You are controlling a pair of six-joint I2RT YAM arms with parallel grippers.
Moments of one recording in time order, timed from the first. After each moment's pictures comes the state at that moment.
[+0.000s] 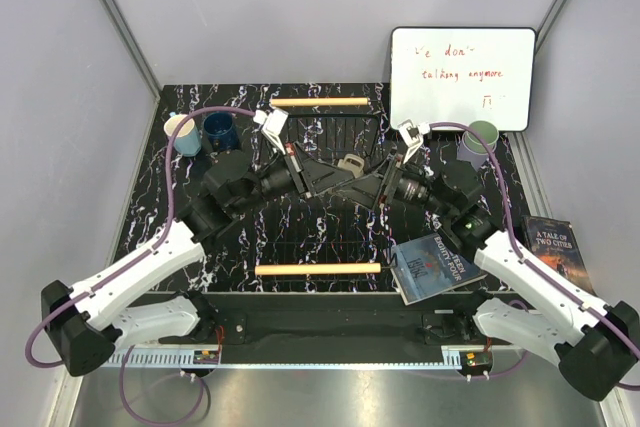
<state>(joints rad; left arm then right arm) -0.79 1.05 0.95 0.18 0.32 -0.94 0.63 0.97 0.75 0.36 -0.55 0.84</state>
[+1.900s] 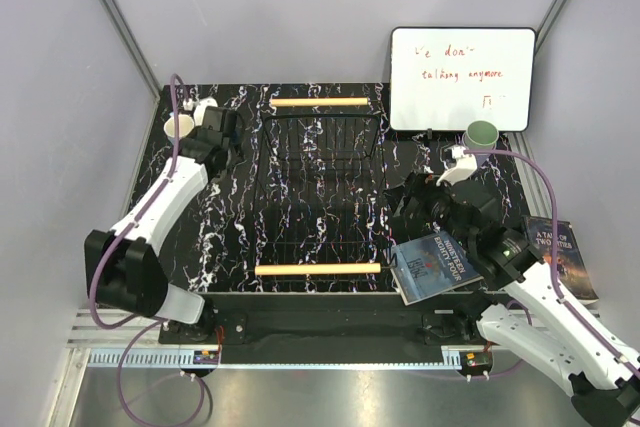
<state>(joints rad) -0.26 1.42 1.21 -0.65 -0.44 -0.51 0.63 0.71 0.77 -0.39 0.16 0.59</state>
